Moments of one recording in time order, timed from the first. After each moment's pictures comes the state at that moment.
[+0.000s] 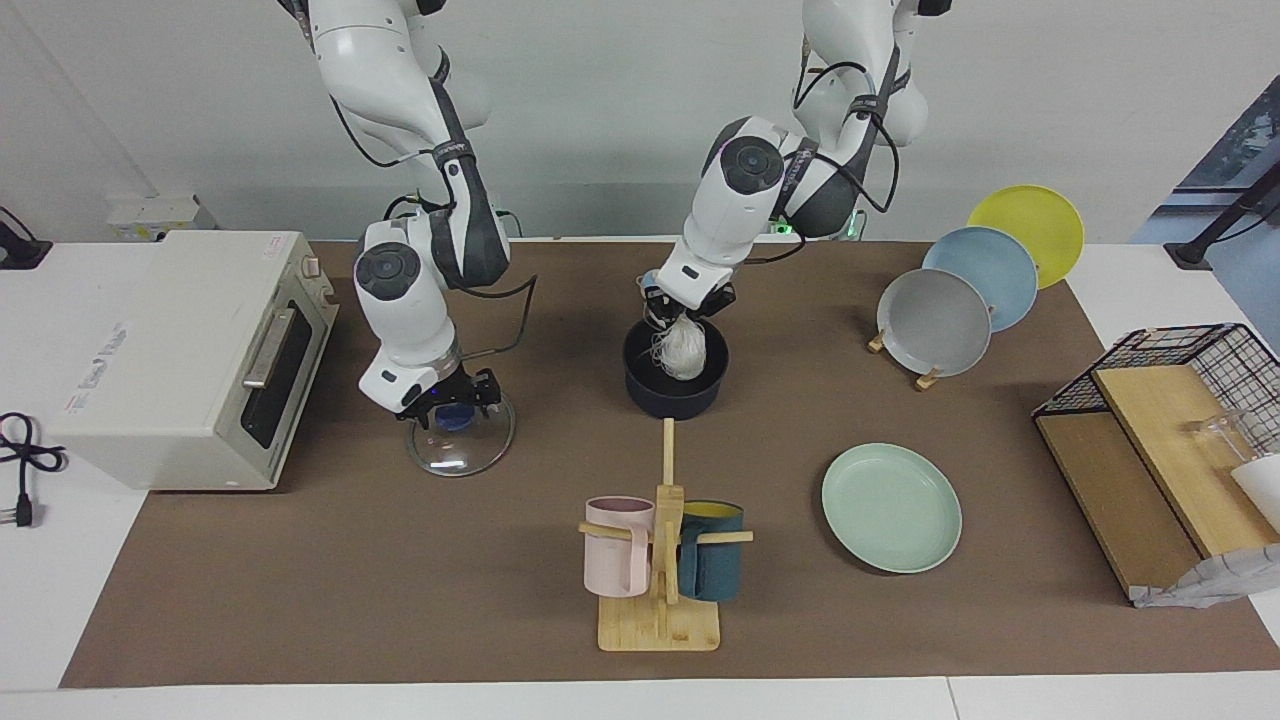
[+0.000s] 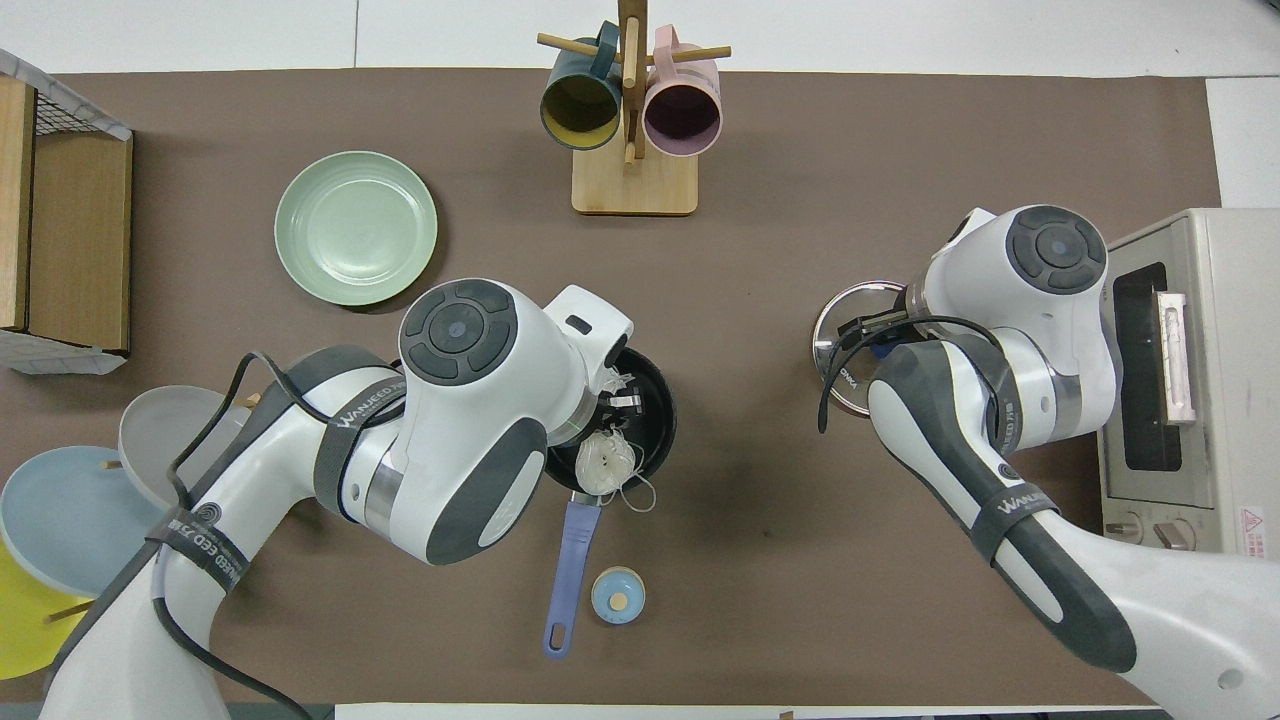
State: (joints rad) left arm -0.55 0.15 -0.13 -1.93 -0.22 2.07 -0.66; right arm 0.13 0.24 0.04 -2.03 -0.03 2.26 0.02
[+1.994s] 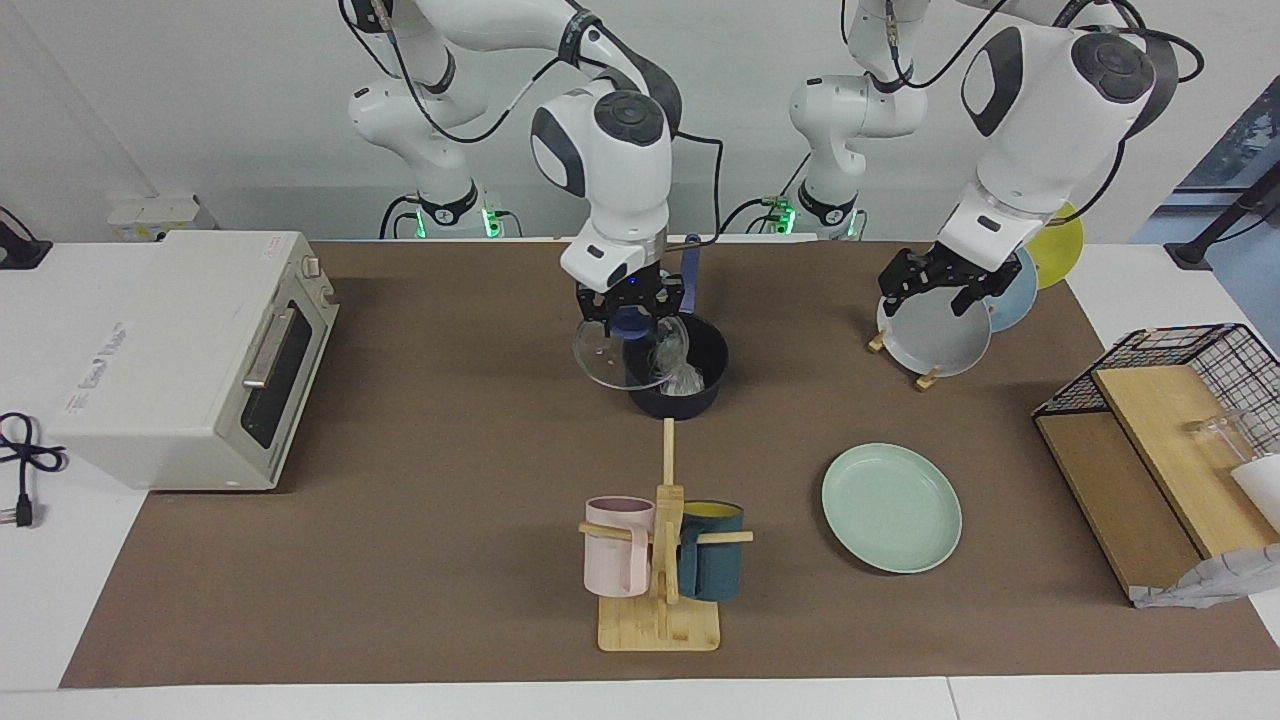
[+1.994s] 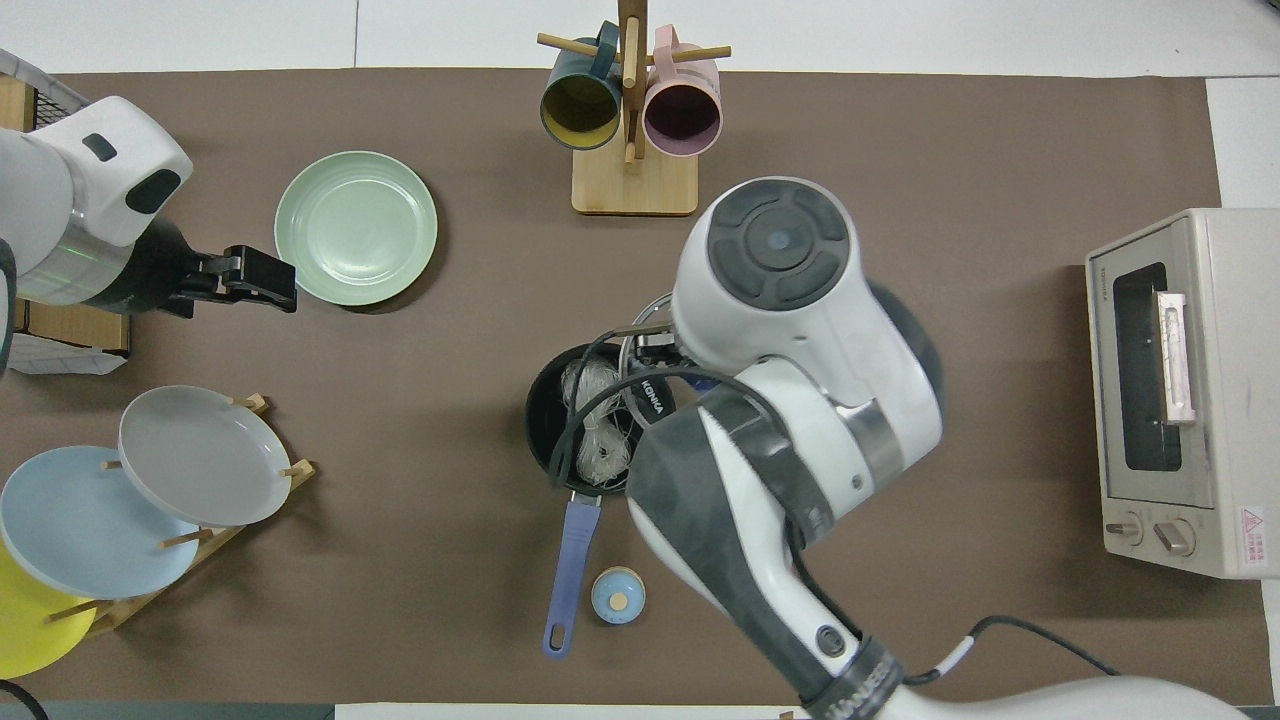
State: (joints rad) left arm -0.13 0.03 -0.05 -1.63 -0.06 1.62 -0.13; right arm 0.53 0.28 0.15 -1.62 -0.04 1.90 0.66
